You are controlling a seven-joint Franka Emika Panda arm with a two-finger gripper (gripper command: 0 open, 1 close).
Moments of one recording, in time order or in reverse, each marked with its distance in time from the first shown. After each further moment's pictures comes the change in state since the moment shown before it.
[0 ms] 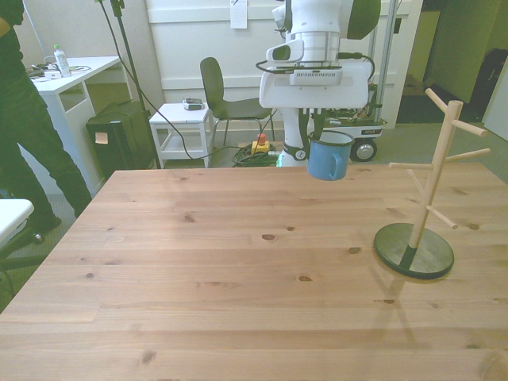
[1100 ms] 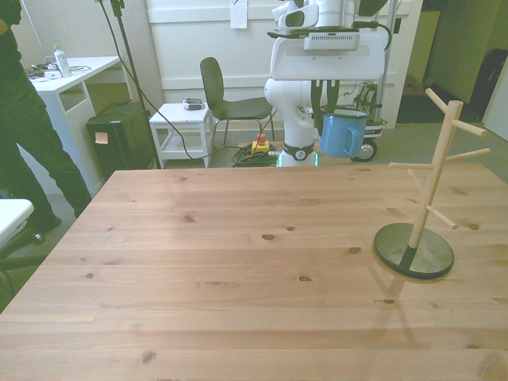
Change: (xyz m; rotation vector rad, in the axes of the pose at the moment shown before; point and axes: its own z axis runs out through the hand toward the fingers) arm -0.003 -0.028 -0.034 0.026 0.035 0.001
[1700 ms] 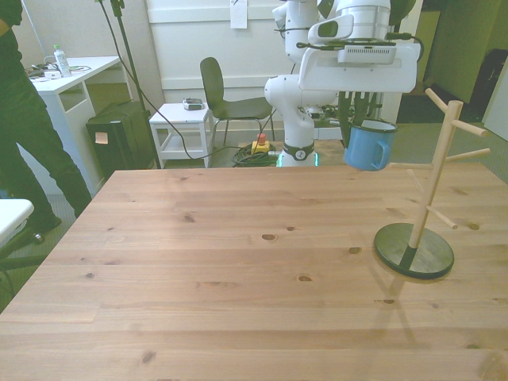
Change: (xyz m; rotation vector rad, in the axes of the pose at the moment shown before) arm -0.030 -0.044 0.018 -0.033 0.005 -0.027
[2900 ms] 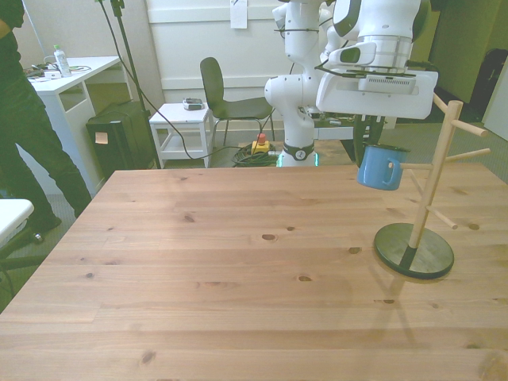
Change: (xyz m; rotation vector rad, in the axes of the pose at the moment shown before) arm -0.024 -0.022 0.034 -0.052 -0.001 0.001
